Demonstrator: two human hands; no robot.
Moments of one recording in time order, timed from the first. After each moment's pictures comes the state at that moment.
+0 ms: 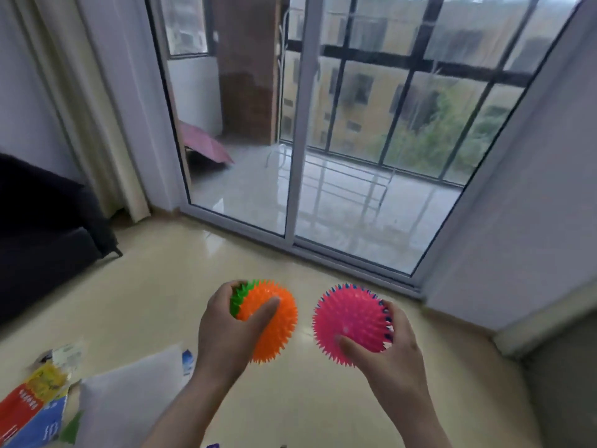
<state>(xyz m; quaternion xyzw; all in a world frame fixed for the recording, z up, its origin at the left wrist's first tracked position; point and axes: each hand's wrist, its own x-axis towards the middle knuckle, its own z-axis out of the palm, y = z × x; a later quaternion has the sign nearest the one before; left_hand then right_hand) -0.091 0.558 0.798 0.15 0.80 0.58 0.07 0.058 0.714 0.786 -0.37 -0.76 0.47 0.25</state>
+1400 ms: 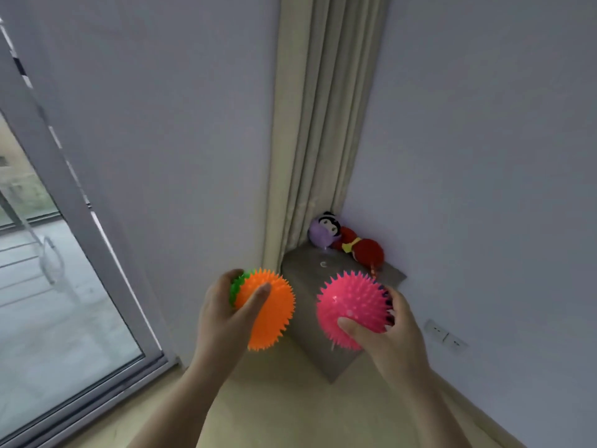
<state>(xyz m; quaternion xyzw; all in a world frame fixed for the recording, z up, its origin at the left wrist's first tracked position) 0.202 1.337 0.811 0.55 0.58 0.50 0.34 0.424 1.277 0.797 -0.66 -0.47 0.27 0.52</state>
